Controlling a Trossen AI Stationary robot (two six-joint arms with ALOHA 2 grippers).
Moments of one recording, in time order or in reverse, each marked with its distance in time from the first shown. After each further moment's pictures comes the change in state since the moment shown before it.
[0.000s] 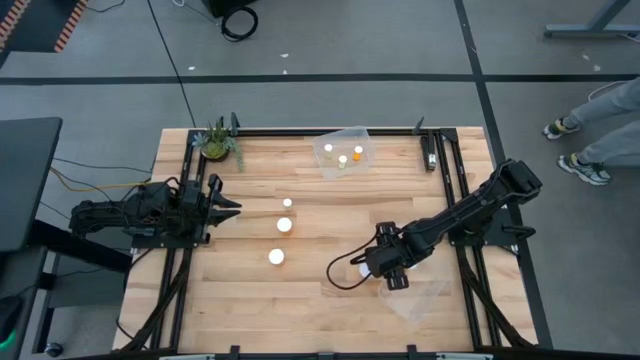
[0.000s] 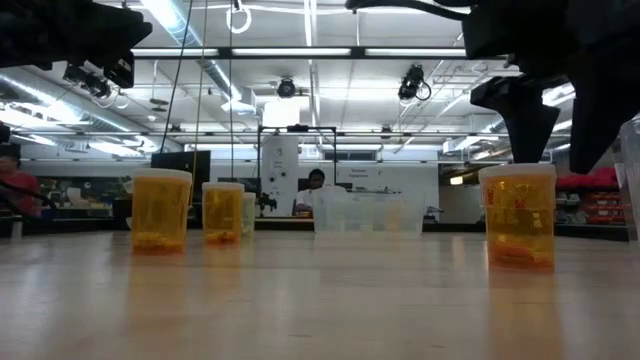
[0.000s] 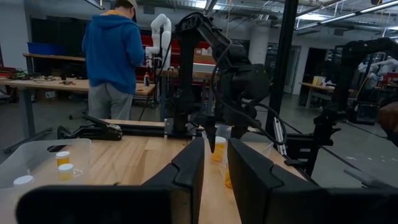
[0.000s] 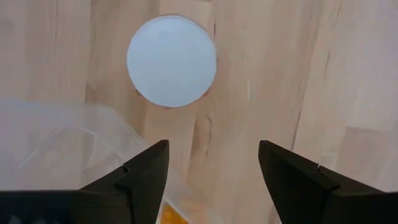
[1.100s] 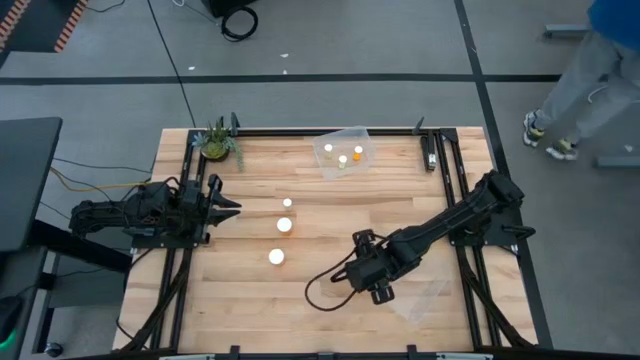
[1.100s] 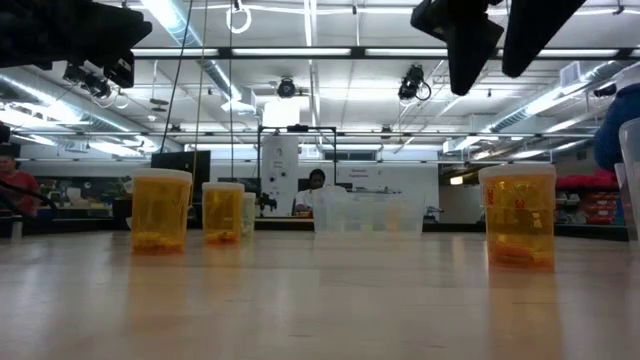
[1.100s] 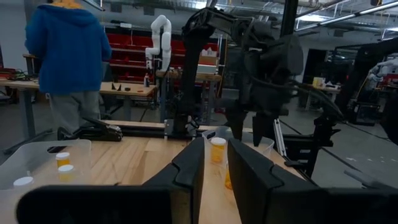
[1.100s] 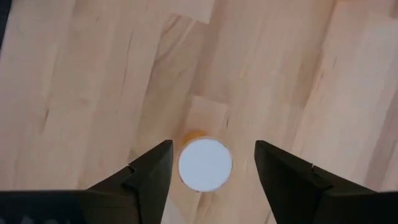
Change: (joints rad) left arm 0.000 0.000 0.000 0.003 0.000 0.000; right arm 0.041 0.186 0.421 -0.159 0.029 -0.136
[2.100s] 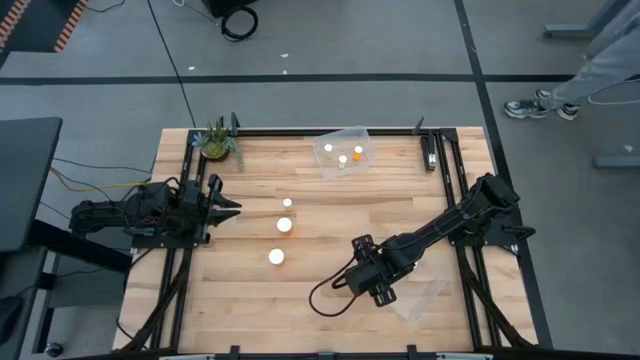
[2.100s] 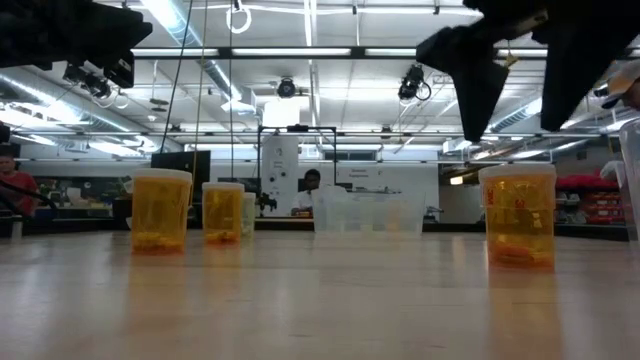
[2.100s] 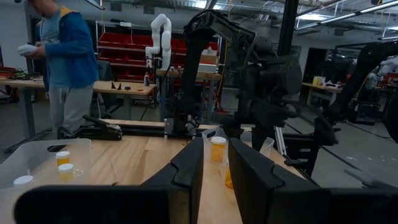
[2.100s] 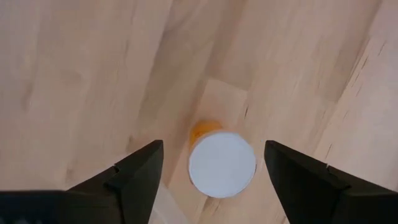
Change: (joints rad) left arm 0.000 0.000 0.000 -0.003 0.000 0.000; right arm 0.001 0.035 -0.085 0.058 -0.034 -0.043
